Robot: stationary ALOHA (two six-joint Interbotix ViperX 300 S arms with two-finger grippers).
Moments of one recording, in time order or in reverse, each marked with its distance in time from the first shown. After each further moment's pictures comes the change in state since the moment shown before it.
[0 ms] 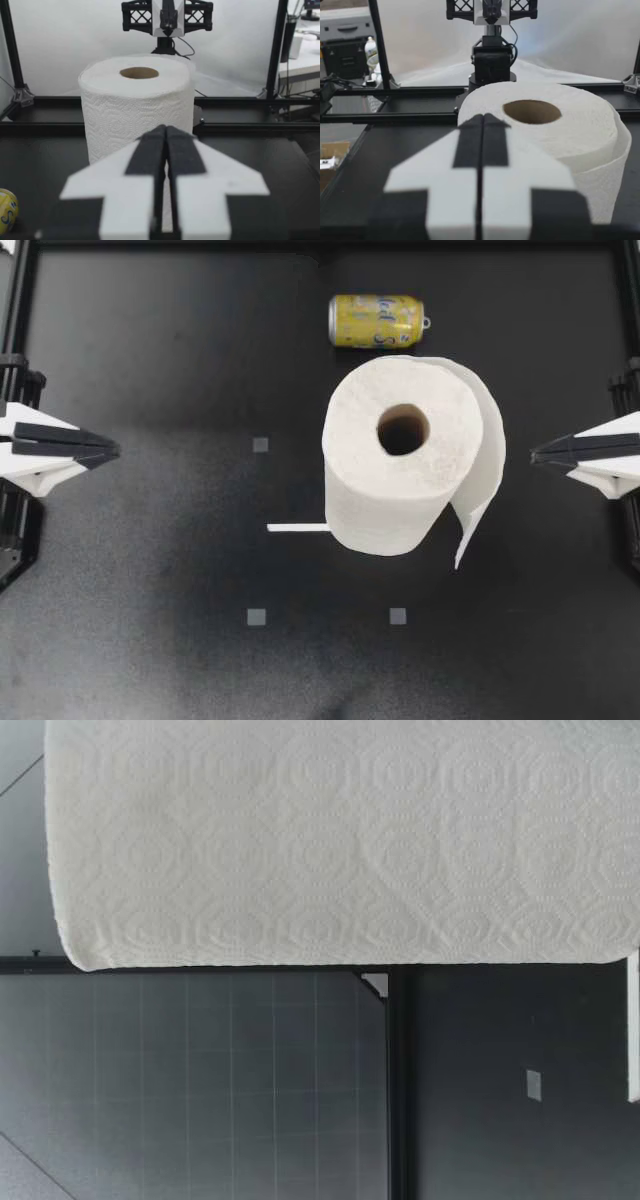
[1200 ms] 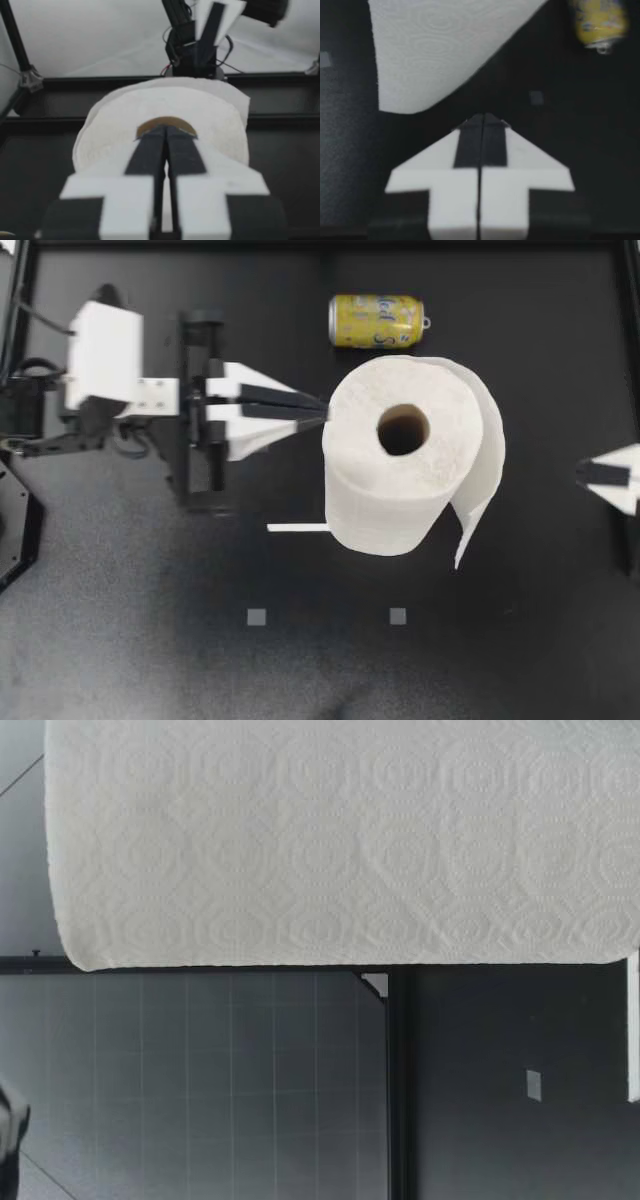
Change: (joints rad) left arm 0.054 0.660 -0.568 0.009 0.109 0.058; right arm 0.652 0.288 -0.508 -0.781 1.684 0.862
